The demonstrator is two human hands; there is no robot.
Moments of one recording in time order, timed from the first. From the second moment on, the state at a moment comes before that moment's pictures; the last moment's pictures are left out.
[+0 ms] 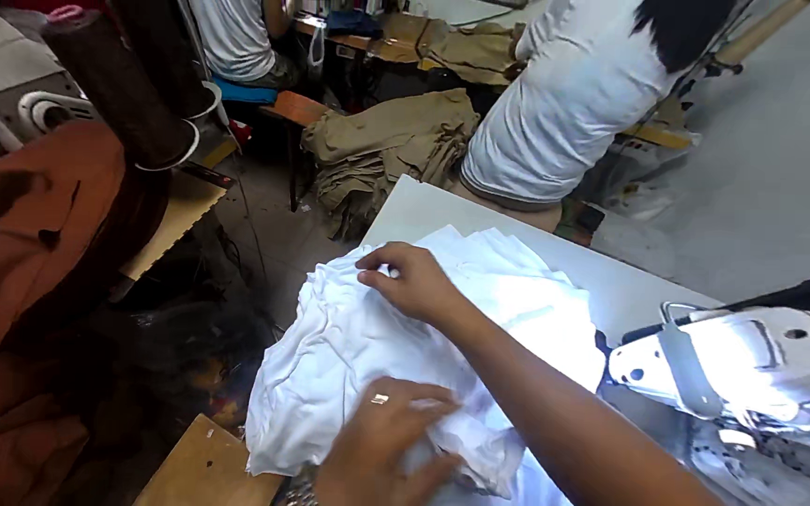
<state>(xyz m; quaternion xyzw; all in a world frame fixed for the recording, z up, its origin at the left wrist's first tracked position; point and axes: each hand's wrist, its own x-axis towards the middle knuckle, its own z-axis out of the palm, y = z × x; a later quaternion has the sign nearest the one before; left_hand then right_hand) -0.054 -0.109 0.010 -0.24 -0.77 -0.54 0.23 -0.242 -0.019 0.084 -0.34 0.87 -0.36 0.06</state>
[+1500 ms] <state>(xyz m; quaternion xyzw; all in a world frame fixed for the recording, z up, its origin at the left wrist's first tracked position) 0.000 -0.210 0.008 0.14 -0.71 -0.61 0.32 -0.270 -0.005 0.121 -0.43 0.86 -0.27 0.05</state>
